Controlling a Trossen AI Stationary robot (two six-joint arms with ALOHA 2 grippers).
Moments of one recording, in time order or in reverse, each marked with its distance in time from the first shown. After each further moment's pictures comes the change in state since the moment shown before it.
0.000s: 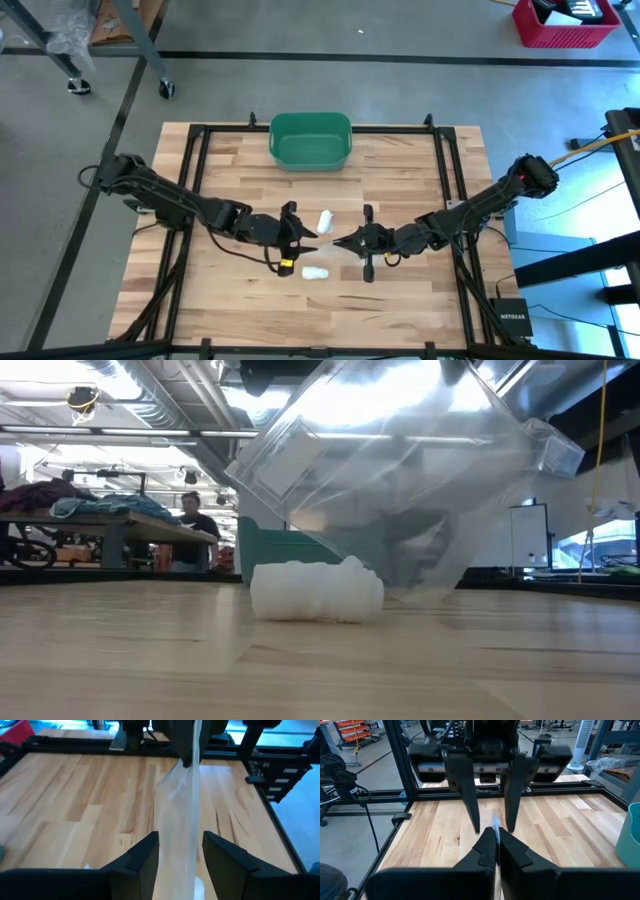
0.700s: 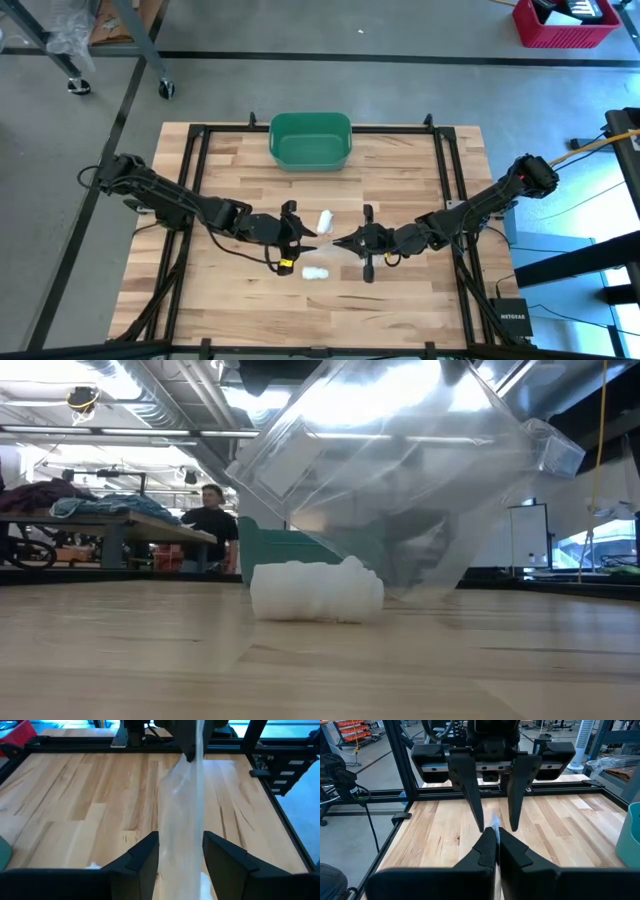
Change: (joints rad) left arm 0.005 -0.004 0.006 -0.026 -0.001 0.031; right arm 0.000 0.000 0.000 0.000 0.000 0.000
